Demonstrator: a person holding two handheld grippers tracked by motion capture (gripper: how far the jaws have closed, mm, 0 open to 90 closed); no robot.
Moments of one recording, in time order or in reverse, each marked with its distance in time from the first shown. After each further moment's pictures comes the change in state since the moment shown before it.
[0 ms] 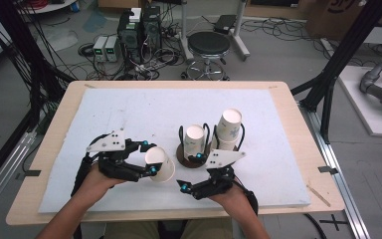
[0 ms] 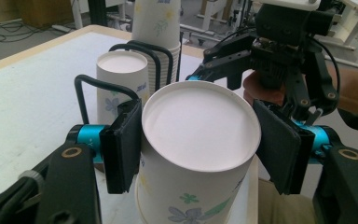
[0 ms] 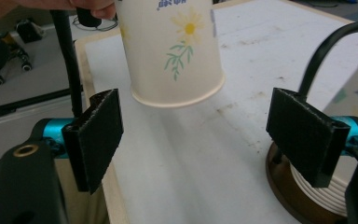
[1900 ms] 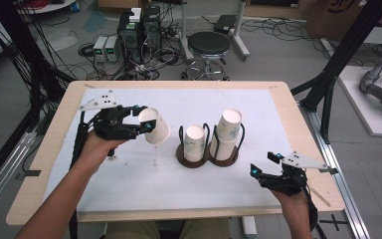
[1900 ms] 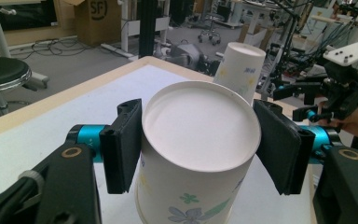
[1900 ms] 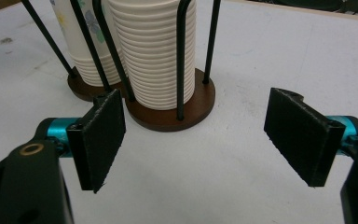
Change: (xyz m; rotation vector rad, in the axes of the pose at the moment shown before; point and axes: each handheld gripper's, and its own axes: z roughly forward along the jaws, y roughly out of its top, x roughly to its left) left arm 0.063 0.044 -0.011 -0.099 0.157 -0.075; right arm -0.055 -0.077 -0.142 -0.008 -0.533 0.272
